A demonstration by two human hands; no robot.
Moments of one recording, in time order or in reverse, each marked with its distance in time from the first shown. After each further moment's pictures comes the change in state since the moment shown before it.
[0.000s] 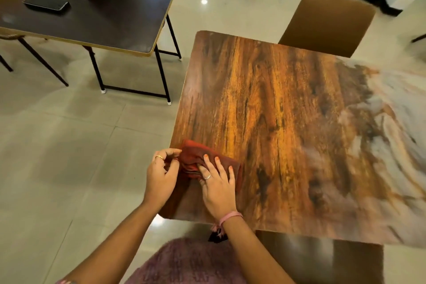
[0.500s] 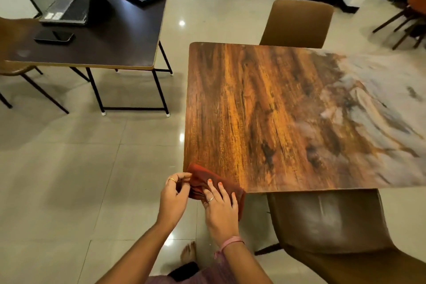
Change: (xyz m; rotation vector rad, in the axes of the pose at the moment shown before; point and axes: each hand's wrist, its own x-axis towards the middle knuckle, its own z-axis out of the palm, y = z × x) left_hand -0.085 -0.034 -0.065 -0.065 -0.187 -0.088; right_hand -0.116 -0.091 0.030 0.049 -0.046 0.266
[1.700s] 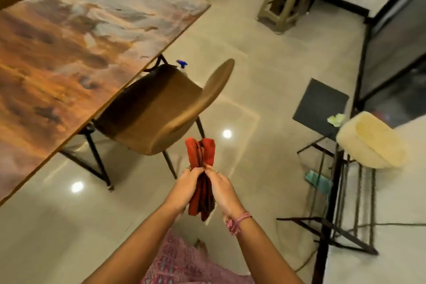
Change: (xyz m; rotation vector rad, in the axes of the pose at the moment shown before) left_hand -0.390 -0.001 0.176 0.358 -1.202 -0.287; right_hand -0.404 0.180 0.004 1.698 0.636 0.851
